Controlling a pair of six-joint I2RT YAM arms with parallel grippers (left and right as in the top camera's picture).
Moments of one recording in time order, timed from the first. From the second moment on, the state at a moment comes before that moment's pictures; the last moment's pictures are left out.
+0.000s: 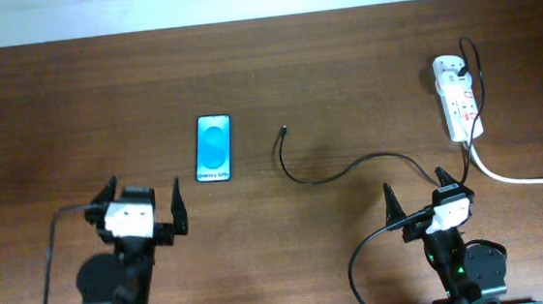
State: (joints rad) left arm -0.05 0.44 0.40 -0.10 0.03 0.16; right arm 0.04 0.01 0.01 -0.06 -0.13 -0.05
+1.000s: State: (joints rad) left arm -0.05 1.68 1.63 -0.93 0.32 0.10; right arm 0.04 0.01 0.01 -0.06 -0.13 -0.05
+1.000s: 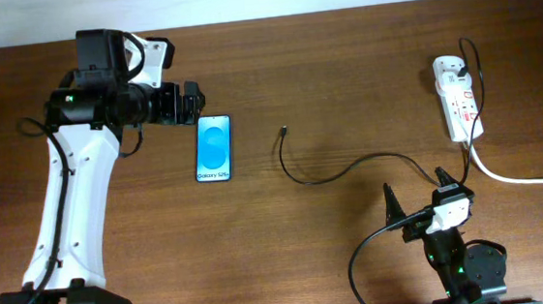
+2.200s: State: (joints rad) left arm -0.25 2.37 2.09 -1.24 -0.04 -0.18; right arm 0.04 0.01 0.01 -0.06 -0.13 -0.05
